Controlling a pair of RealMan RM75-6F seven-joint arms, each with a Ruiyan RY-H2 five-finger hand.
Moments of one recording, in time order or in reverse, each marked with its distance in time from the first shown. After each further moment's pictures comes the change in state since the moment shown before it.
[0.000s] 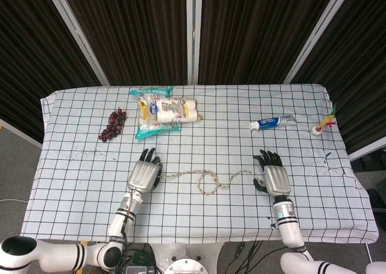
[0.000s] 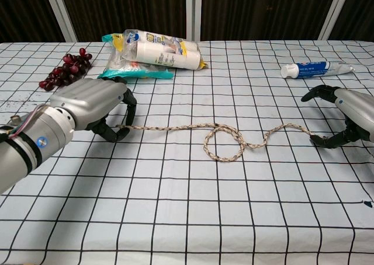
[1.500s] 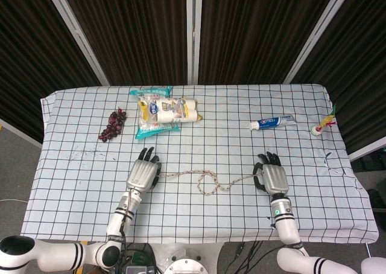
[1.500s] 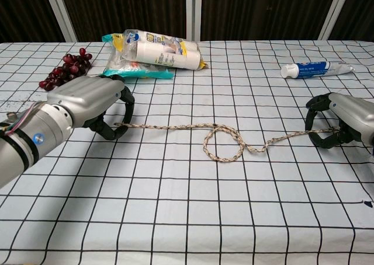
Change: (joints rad) left arm -0.002 0.015 -0.002 -0.007 -0.002 -0.002 -0.015; right arm 0.034 -0.021 0.010 0.013 0.093 -0.031 -0.044
